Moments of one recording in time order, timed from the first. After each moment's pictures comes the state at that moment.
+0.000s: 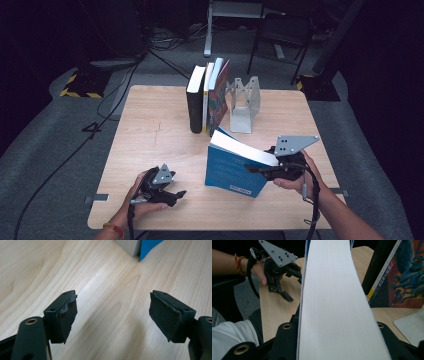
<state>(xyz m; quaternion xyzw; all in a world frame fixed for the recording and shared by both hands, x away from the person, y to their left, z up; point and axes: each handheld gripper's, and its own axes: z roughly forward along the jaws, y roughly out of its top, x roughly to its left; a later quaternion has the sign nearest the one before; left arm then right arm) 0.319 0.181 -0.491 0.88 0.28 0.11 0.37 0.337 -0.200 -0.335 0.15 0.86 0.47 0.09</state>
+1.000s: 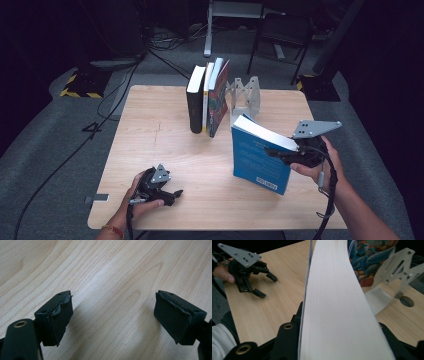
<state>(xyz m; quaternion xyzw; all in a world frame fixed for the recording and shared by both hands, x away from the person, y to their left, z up) 0.325 0.185 -0.505 0.87 0.31 0.12 0.35 0.351 -0.238 -0.304 0.24 0.86 0.42 0.15</state>
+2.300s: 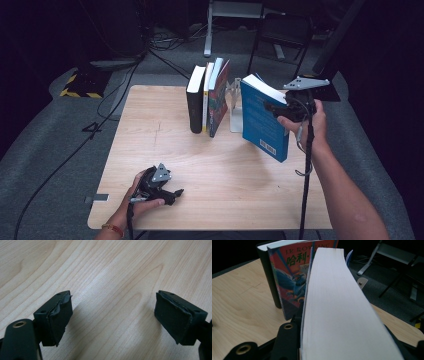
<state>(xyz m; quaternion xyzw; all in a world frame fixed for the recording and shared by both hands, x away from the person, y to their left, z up) 0.328 0.183 -0.504 0.87 0.31 0.12 0.35 0.438 -0.214 -0.268 0.37 0.80 0.40 0.26</state>
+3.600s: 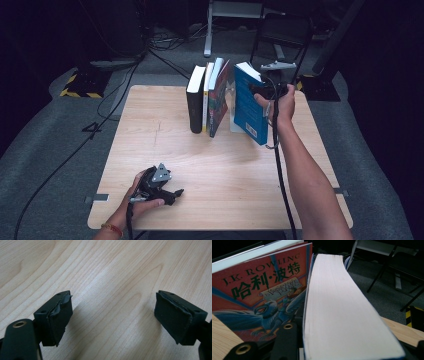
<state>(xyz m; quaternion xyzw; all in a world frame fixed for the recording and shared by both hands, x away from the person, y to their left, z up) 0.328 0.183 -0.504 0.88 0.31 0.12 0.35 0.524 -0.172 -0.299 0.45 0.75 0.39 0.29</state>
